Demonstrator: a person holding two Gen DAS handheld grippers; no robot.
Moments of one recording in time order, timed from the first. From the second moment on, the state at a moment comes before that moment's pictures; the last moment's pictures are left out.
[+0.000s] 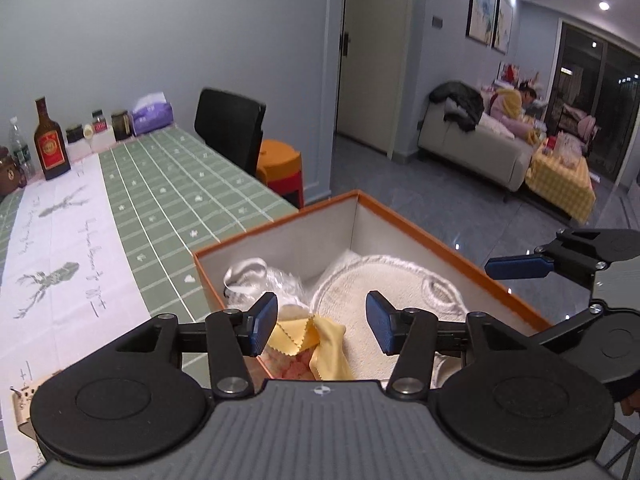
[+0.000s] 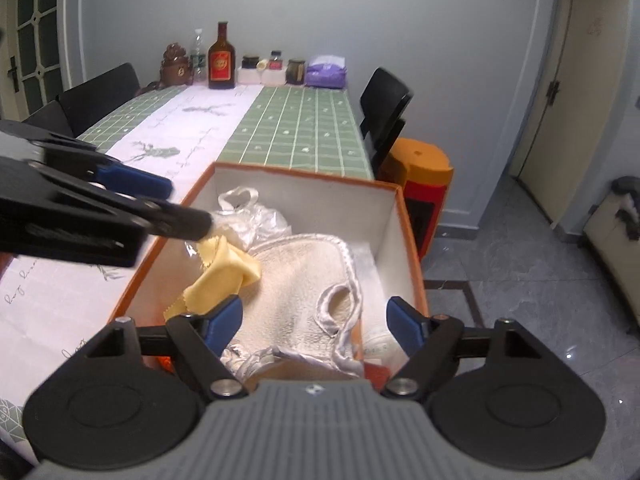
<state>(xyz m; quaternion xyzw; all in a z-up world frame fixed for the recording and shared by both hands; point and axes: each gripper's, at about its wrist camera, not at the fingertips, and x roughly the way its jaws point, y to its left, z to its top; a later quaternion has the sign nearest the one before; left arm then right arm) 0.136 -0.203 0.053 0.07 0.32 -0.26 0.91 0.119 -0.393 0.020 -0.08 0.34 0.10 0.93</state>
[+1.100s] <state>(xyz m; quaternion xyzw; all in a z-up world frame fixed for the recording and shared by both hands) -0.008 -0.041 0.047 -0.02 0.16 -0.07 0.99 -0.025 -0.258 0.028 0.03 0.14 0.11 0.98</state>
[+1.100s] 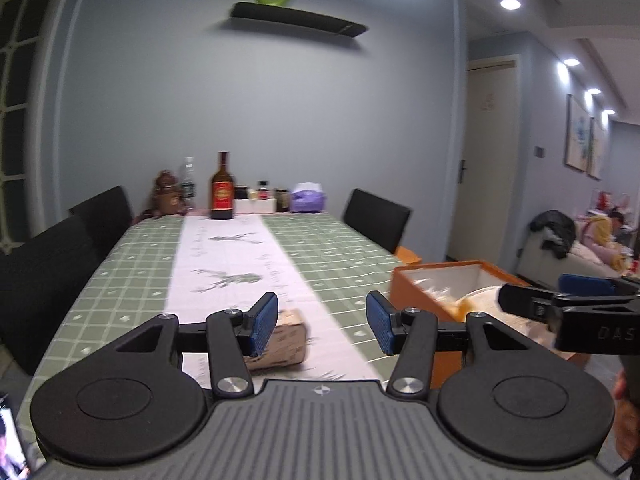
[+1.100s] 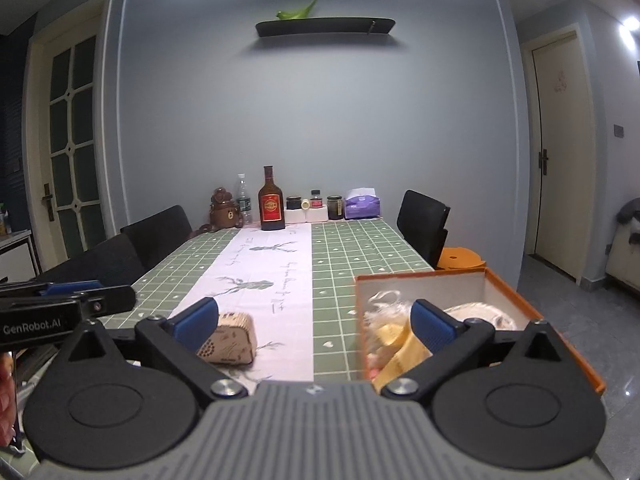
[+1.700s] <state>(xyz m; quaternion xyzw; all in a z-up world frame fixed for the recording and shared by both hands) -0.043 -0.046 -0.004 0.02 0.18 0.04 0.98 -0.053 -0.234 -0.039 -0.02 0.16 0.09 0.98</state>
